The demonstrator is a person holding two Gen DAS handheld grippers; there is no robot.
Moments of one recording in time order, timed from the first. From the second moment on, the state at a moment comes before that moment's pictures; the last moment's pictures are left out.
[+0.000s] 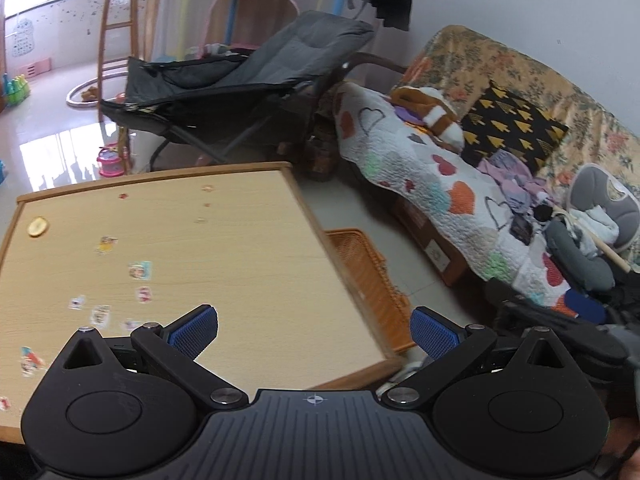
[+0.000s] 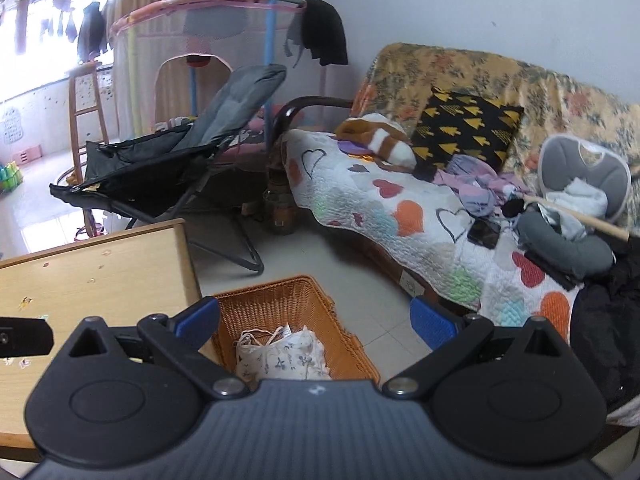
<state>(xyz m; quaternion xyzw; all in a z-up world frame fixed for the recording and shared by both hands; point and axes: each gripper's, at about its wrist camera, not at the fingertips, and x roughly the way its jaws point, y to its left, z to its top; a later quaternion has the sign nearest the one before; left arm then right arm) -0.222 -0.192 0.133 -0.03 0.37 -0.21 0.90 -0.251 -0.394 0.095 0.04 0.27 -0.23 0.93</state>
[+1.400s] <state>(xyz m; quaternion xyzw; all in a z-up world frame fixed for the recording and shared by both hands) -0.036 -0.351 0.084 0.02 0.44 -0.21 0.87 -0.111 -0.524 0.056 -0.04 0.35 -0.16 0.92</state>
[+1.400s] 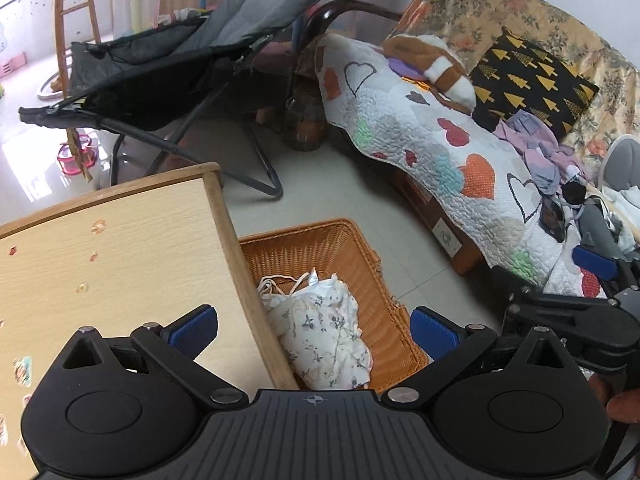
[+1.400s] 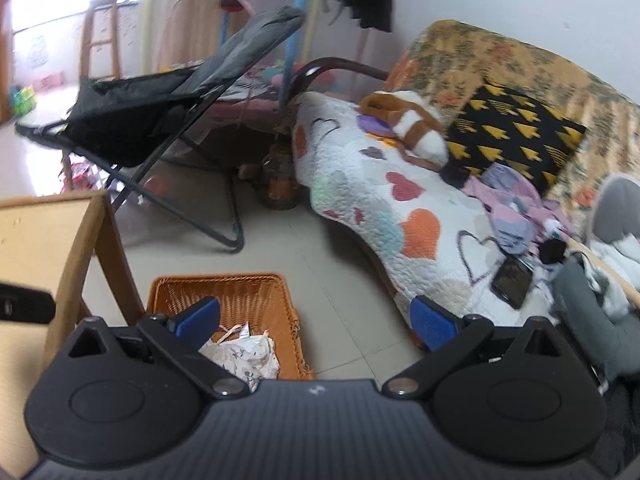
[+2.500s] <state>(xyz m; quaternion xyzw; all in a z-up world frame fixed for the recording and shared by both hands) 0.072 -0.332 0.019 0.04 0.45 -0.20 0.87 0.023 -0.558 -0.169 0.06 0.52 -0.09 0.85</state>
